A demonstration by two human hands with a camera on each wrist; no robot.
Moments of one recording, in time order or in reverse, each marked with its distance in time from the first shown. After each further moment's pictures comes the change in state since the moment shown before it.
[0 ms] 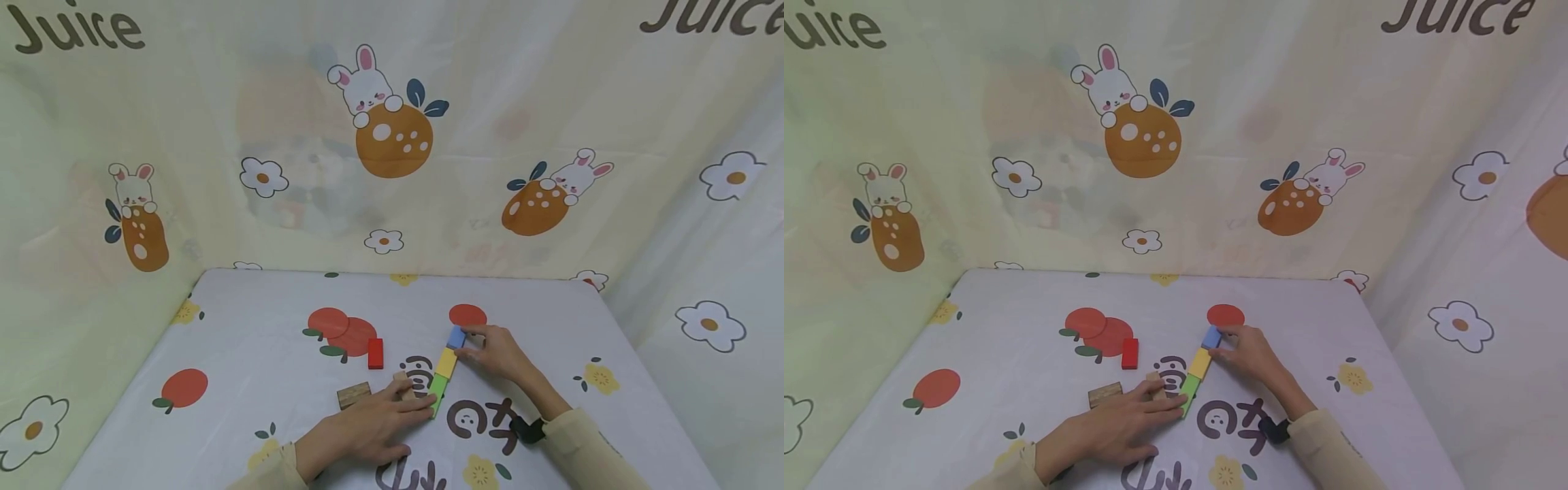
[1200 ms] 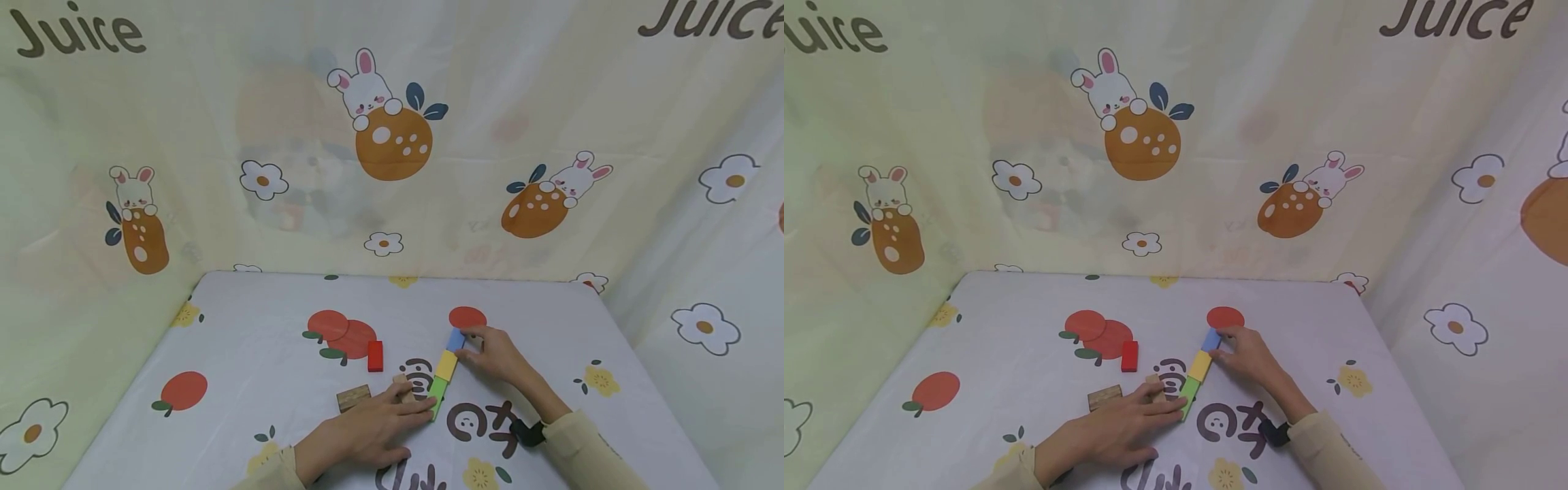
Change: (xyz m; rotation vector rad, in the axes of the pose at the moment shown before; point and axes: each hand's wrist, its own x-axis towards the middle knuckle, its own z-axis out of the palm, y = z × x) left_hand 0.000 0.000 0.001 -0.002 0.020 0.008; right_hand 0.002 0.003 0.001 0.011 0.024 -0.056
